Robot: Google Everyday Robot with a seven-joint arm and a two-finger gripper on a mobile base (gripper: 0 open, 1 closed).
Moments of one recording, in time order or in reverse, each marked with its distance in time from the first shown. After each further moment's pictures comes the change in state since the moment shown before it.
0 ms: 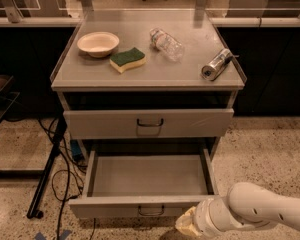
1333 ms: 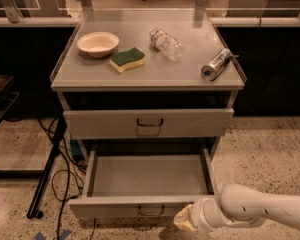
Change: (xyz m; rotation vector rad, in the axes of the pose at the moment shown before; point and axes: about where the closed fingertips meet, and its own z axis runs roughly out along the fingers) arm 0.020 -0.037 0.046 0.040 -0.003 -0.002
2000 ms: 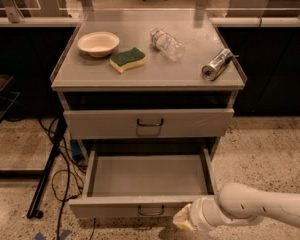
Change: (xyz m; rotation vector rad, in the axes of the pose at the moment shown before) arm 0.000 -0.001 0.002 -0.010 0.001 0.004
